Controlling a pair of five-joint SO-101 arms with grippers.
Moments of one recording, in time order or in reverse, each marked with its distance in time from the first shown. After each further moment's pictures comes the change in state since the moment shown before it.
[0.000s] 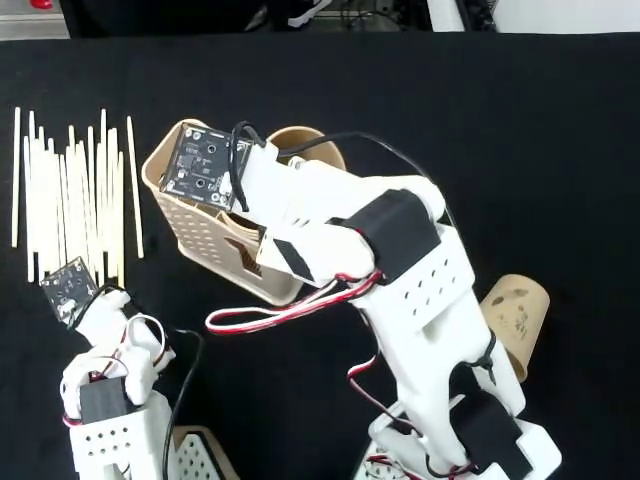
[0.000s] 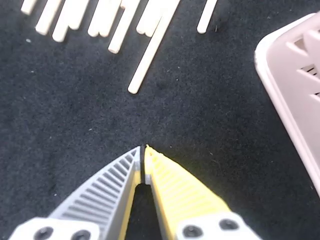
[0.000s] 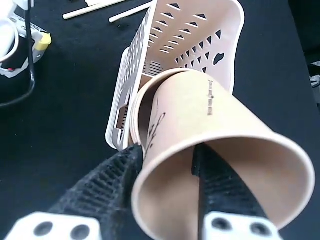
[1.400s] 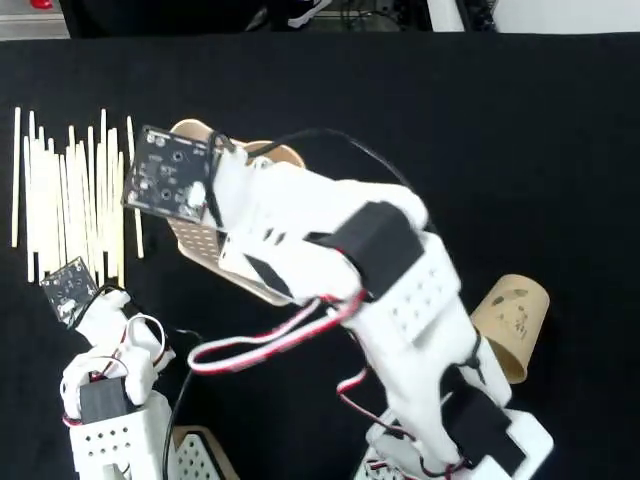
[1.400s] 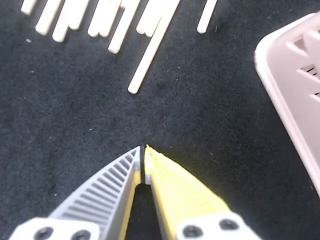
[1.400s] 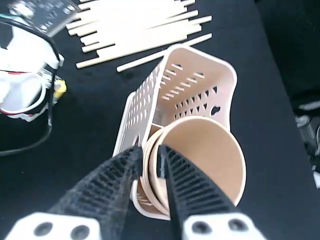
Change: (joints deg) left arm 0.0 0.0 0.0 0.0 0.0; right arm -6.8 3.1 -5.9 -3.9 -3.8
